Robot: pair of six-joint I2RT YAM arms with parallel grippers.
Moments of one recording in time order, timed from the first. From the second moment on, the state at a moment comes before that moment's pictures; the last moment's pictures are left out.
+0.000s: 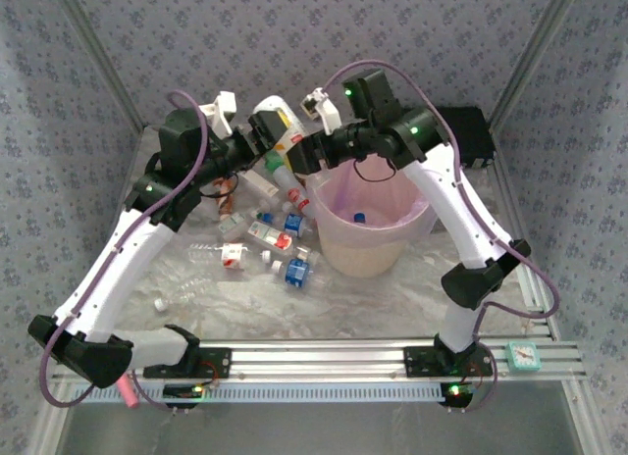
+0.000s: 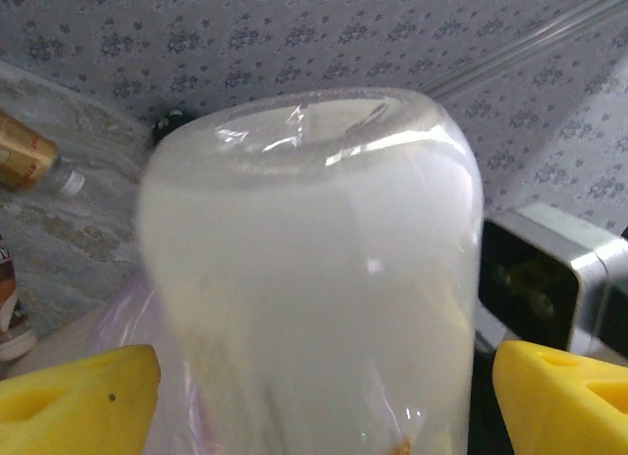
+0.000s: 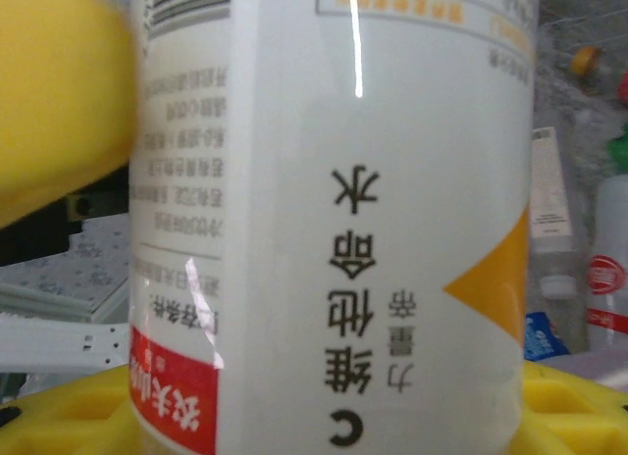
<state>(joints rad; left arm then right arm) -0.51 1.25 1.48 -0.42 0.30 -0.98 0.63 1.78 2.25 -1.13 -0.57 0.17</state>
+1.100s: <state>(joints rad) -0.63 1.42 1.34 -0.49 0.22 -0.86 0.55 1.73 1.88 -1.47 0.05 0.14</state>
